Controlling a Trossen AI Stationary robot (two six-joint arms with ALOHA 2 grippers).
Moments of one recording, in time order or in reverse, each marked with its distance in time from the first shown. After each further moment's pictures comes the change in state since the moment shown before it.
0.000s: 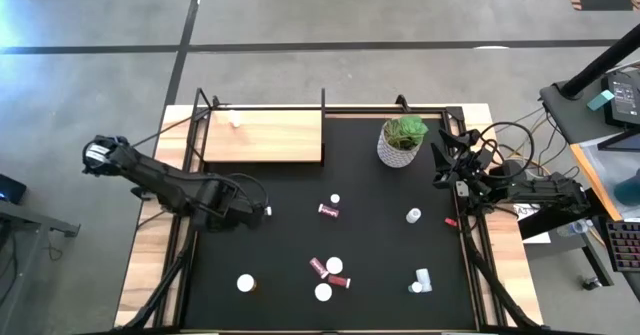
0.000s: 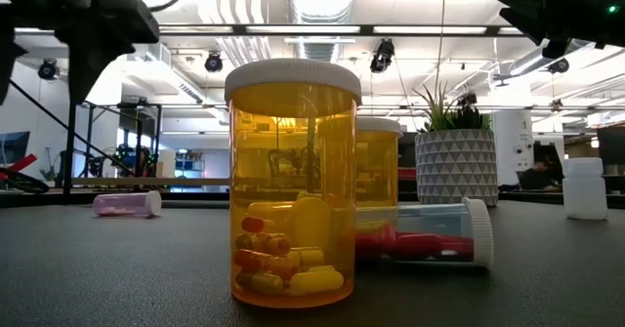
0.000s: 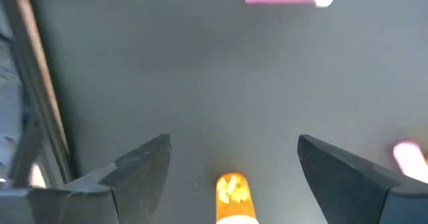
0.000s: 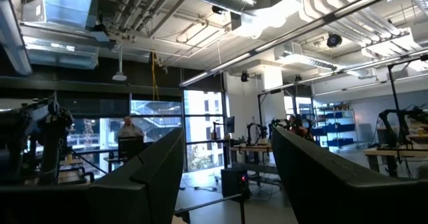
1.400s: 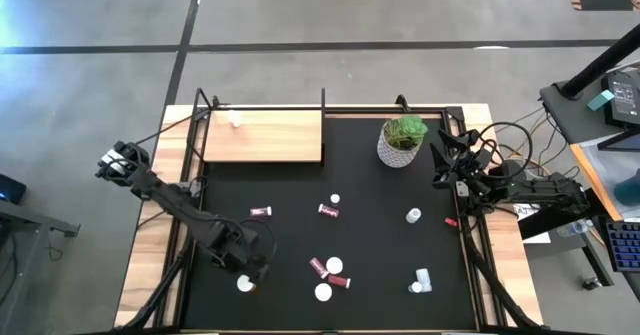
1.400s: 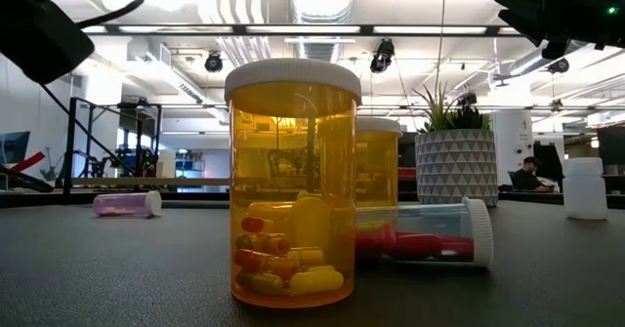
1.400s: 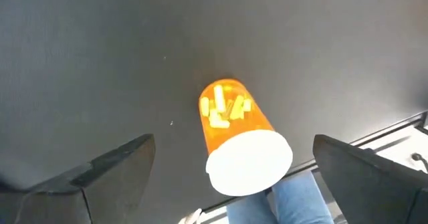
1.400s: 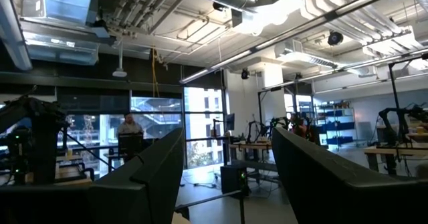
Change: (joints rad) left arm -0.296 0.193 -0.057 0.439 0.116 0.136; right arm 0.000 0.000 0.000 -0.015 0.000 0.000
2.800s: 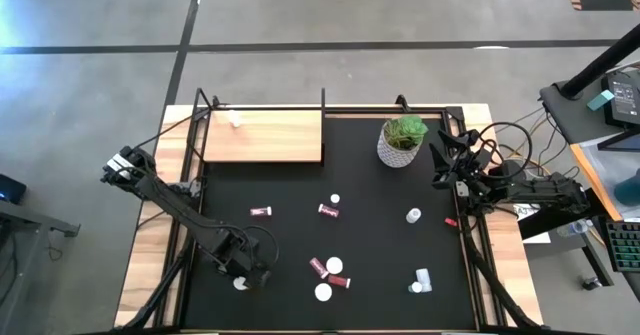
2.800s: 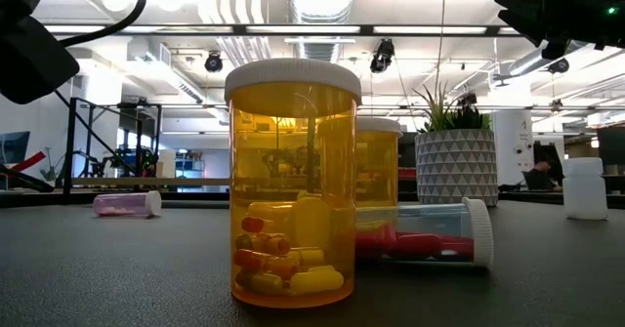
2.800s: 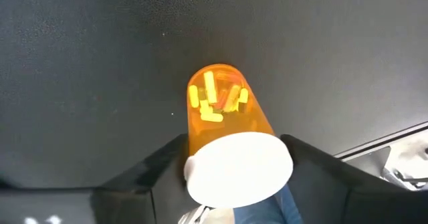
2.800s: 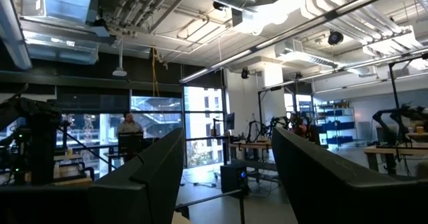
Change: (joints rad) left arm -0.013 0.072 -0.006 0.057 0.065 -0.020; right arm 0.000 0.000 0.000 -0.003 0.000 0.000
